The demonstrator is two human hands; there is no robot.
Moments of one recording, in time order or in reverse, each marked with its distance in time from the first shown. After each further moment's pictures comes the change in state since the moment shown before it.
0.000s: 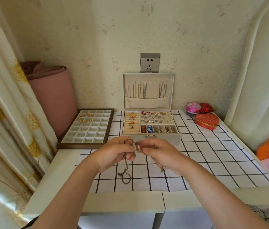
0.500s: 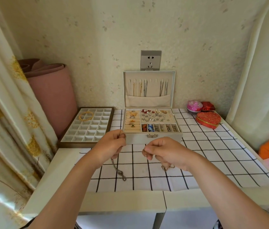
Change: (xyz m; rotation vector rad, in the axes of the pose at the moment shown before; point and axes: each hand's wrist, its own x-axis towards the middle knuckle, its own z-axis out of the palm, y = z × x) left_hand 0.002 0.007 -0.007 0.287 0.337 -0.065; right_hand -0.006 -0.009 -0.015 -0.017 -0.107 0.109
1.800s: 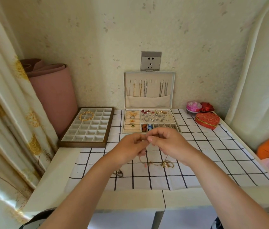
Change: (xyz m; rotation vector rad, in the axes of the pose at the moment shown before) left_hand 0.007 0.006 0.048 0.019 -0.111 0.057; right_hand 0.001 -0.009 -0.004 -0.135 0.307 -0.260
